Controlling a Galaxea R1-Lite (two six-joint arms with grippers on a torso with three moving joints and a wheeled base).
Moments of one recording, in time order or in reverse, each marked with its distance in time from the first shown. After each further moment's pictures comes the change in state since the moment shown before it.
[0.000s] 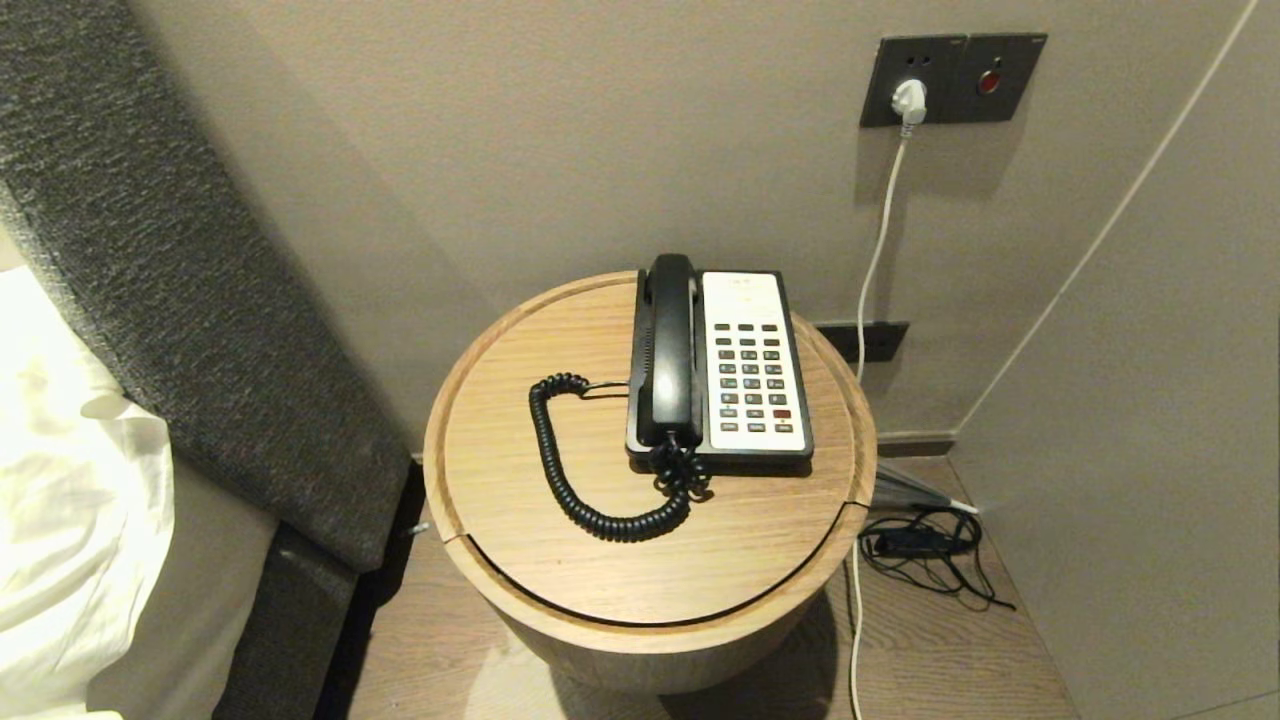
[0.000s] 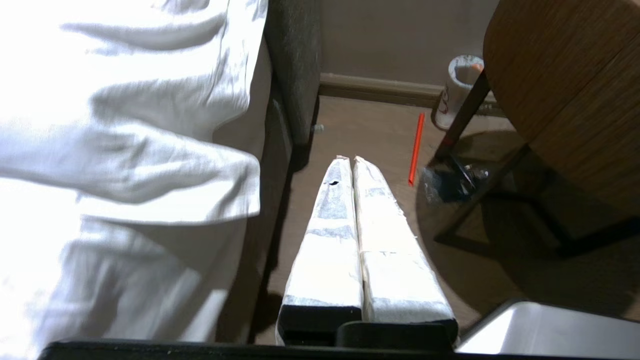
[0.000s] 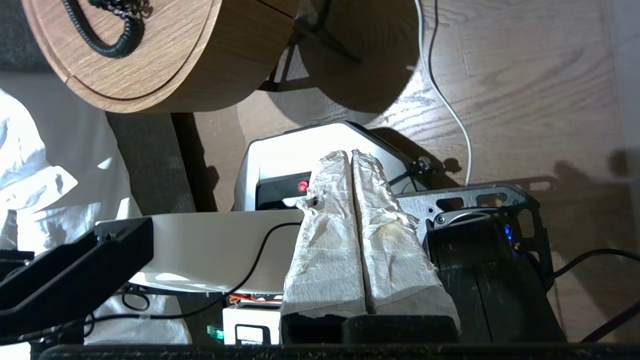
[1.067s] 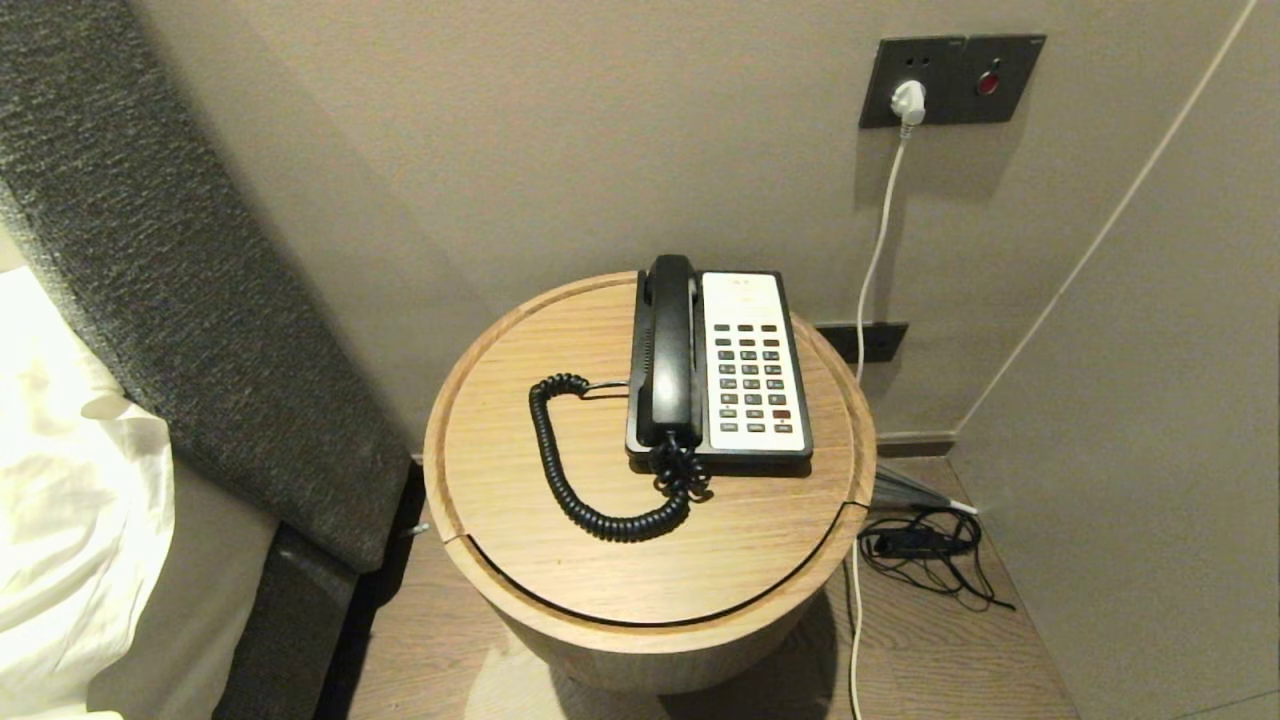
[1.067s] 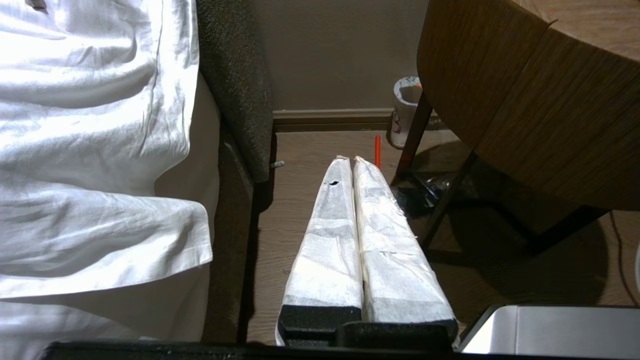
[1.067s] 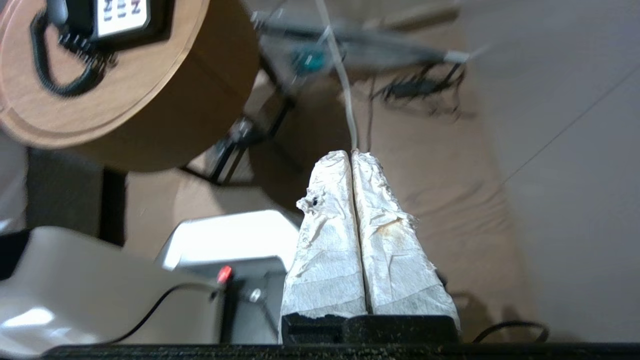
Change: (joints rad) left arm 0.000 -0.021 0.134 -0.223 -0.154 0.069; right arm 0.000 -0.397 0.216 -0.159 -0.212 -0.208
